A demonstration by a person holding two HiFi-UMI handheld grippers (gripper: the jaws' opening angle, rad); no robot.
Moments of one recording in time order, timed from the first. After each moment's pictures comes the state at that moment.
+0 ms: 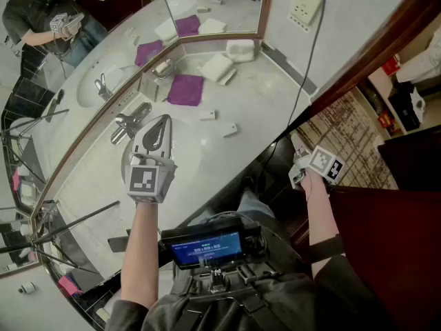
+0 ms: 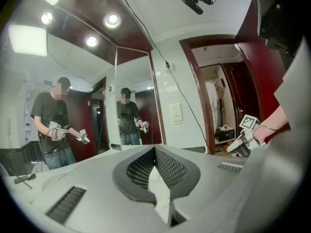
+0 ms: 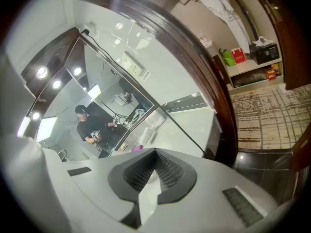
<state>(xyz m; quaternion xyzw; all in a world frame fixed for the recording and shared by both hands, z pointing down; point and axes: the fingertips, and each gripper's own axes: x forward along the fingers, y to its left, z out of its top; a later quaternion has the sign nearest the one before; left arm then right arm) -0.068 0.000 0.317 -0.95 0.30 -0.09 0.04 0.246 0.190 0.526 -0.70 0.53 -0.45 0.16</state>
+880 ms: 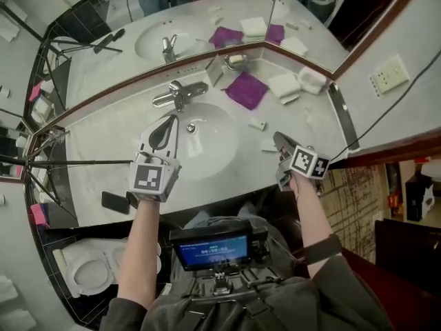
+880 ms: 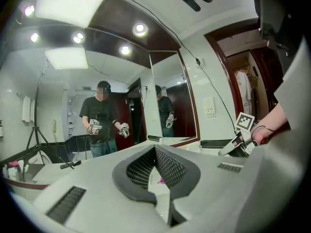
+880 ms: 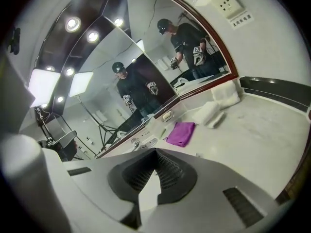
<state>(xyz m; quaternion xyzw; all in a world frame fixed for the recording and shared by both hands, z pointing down) -0.223 -0.020 0.318 -0.88 0.47 -0.10 0.02 0.054 0.014 0.494 -0.53 0.74 -0.42 -0.01</state>
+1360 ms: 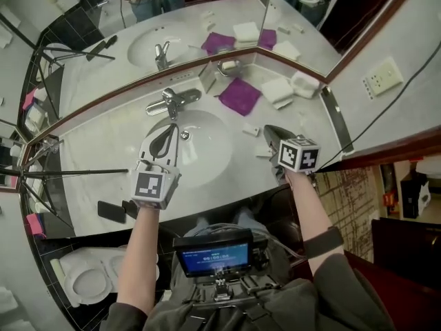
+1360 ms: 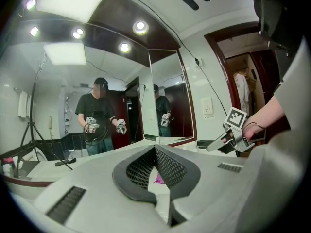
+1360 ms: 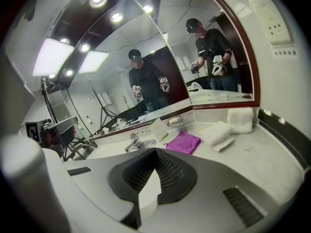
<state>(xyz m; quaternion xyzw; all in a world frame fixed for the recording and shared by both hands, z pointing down) -0.212 -0.025 0.332 -0.89 0.45 -0.10 0.00 0.039 -0.028 0.473 -0.52 0.78 -0.33 -0.11</state>
